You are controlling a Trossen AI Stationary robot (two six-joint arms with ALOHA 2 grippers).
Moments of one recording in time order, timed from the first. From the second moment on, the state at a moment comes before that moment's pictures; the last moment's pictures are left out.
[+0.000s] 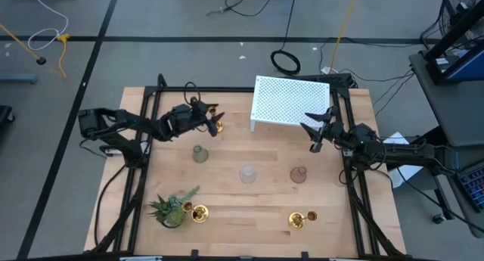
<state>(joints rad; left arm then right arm) 0.43 1.49 0.39 0.92 -0.14 -0.01 -0.28 0.51 0.02 0.76 0.10 -0.20</state>
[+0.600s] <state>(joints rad) 0.36 1.47 0.43 0.90 -0.16 -0.06 -0.28 0.51 0.02 0.75 0.10 -0.13</state>
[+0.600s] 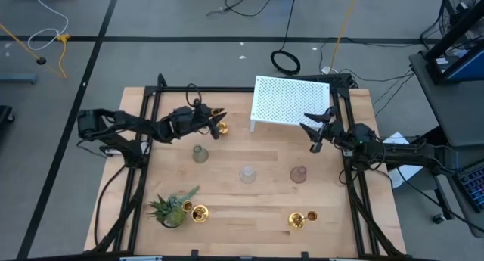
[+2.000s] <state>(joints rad) 0.19 1.38 0.96 0.50 -0.15 0.01 -0.24 1.54 0.75 0.90 -0.03 -0.07</state>
